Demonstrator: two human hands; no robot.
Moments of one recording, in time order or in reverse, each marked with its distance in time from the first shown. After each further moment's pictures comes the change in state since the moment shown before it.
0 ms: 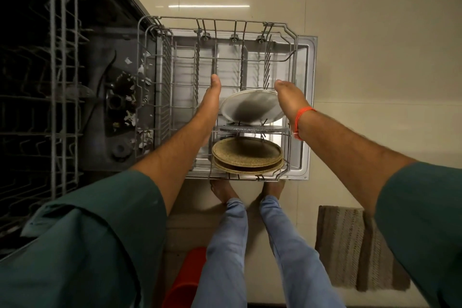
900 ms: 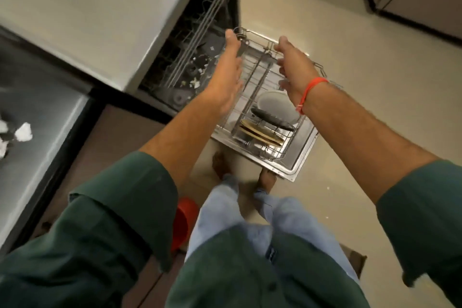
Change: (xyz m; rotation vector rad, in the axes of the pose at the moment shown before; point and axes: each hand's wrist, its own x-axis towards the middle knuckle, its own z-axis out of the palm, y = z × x) left_hand -0.340 0.055 -0.017 -0.518 0.214 0.388; right_hand -0.304 -0.114 -0.032 -0.063 -0.349 -0.385
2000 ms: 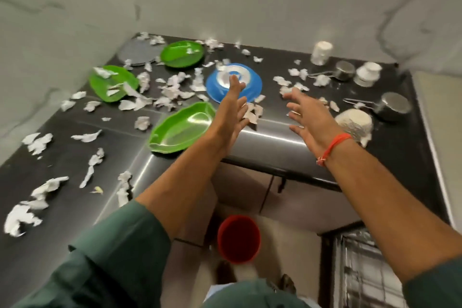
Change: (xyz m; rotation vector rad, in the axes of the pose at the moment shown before) left_hand -0.505 -0.070 -0.386 -0.695 1.219 0.464; right_hand -0.391 -0.002 0.502 -0.602 -1.191 -0.342
